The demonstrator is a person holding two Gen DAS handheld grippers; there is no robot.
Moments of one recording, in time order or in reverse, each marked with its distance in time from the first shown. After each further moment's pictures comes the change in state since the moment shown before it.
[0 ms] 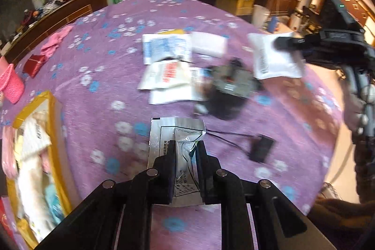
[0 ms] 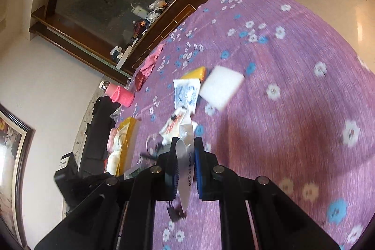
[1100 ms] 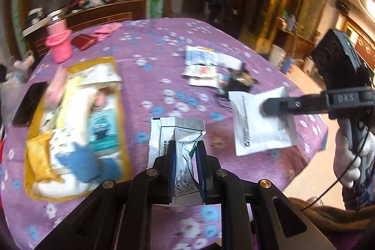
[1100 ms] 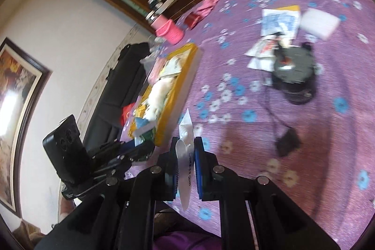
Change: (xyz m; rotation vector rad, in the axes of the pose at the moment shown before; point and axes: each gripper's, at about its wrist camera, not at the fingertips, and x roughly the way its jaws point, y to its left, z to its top) left arm -0.096 0.040 -0.103 -0.237 -0.204 0.077; right arm 0.057 0.138 -0.113 -0.225 0.230 0.118
